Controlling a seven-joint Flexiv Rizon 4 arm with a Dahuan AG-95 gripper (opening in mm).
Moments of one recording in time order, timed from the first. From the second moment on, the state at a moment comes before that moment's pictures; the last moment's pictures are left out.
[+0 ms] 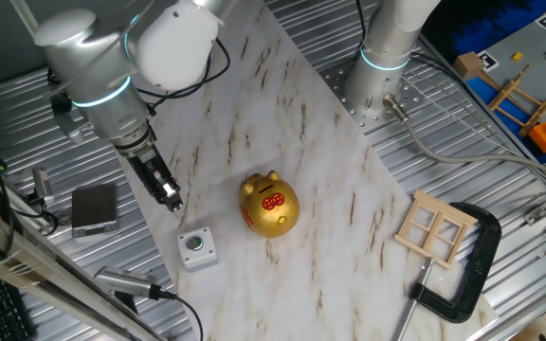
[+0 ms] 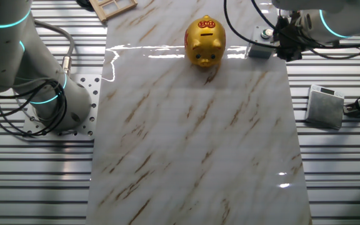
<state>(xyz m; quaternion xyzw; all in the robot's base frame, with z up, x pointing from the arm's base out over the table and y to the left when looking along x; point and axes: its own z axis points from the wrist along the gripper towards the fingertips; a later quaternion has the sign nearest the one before) 0.638 0.144 0.120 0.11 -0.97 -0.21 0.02</state>
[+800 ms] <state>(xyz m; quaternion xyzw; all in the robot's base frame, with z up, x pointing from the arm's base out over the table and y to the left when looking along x) 0.648 0.154 0.119 0.10 -0.97 -0.23 0.02</state>
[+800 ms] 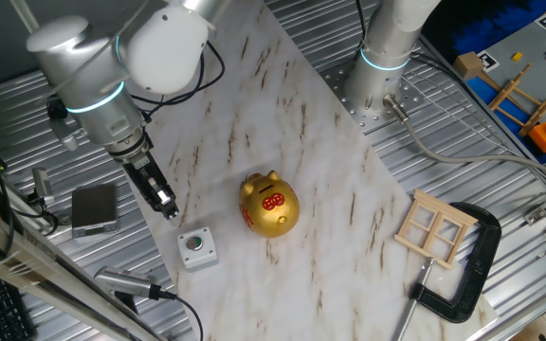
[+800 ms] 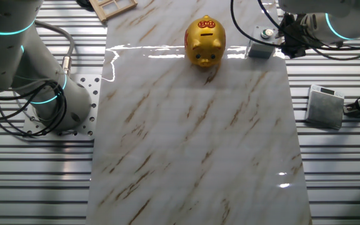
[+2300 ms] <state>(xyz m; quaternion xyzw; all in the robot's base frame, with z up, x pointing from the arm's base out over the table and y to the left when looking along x) 0.649 0.161 0.118 0.07 -0.96 -0.26 0.04</state>
